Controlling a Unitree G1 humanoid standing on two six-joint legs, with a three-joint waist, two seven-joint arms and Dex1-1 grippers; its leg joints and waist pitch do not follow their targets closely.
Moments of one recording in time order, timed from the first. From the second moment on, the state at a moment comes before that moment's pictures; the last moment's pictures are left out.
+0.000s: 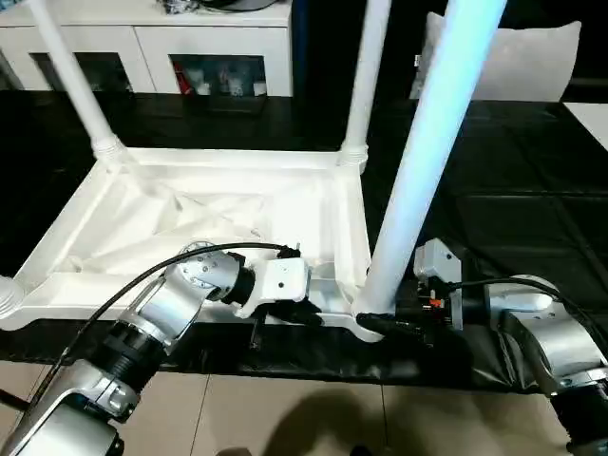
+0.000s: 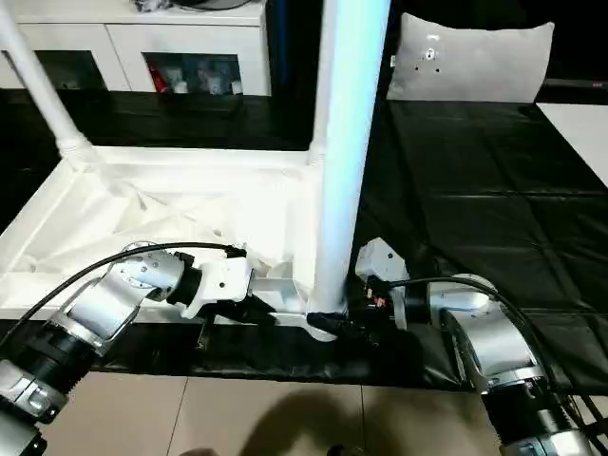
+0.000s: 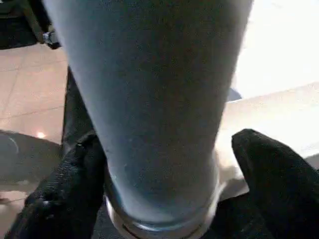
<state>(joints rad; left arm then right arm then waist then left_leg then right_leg) -0.56 0.44 -0.48 0.34 0.06 0.03 -1.27 -0.31 -0.53 0.19 0.19 0.23 0.19 1.19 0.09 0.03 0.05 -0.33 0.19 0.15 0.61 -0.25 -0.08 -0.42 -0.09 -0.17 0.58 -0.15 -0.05</state>
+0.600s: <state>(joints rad) -0.56 0.43 -0.47 0.37 0.04 0.03 -1.28 -0.31 -0.52 0.20 0.20 0.25 0.22 1.22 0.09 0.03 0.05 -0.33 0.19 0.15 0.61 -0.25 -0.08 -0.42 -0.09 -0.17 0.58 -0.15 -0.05</state>
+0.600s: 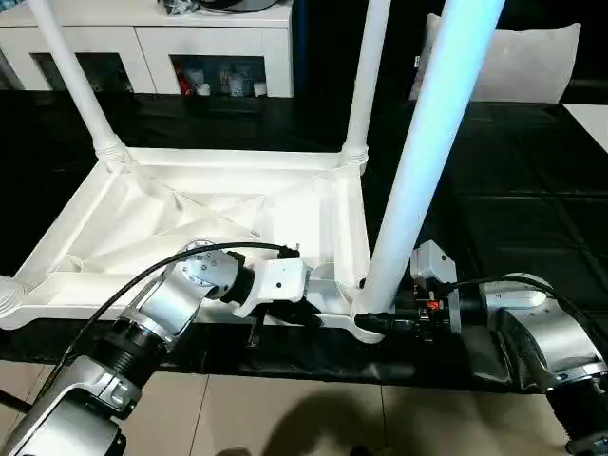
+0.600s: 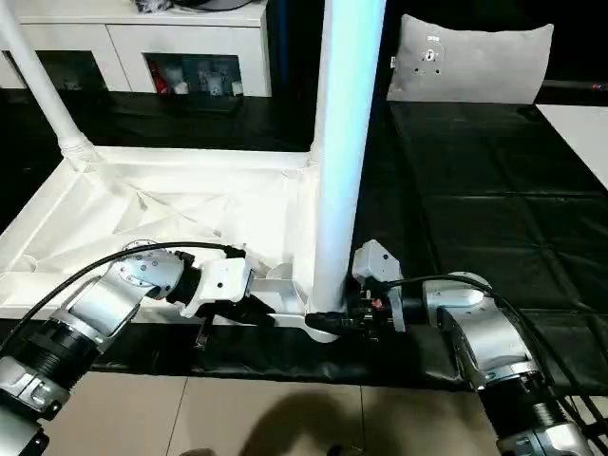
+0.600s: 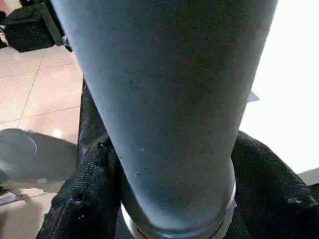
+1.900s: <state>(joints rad) -0.54 0.29 -0.38 0.31 0.11 0.34 -0.91 -0.31 -0.34 0.03 0.20 0.19 0.30 0.79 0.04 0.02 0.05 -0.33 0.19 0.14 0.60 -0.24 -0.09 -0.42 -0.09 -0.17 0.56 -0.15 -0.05</state>
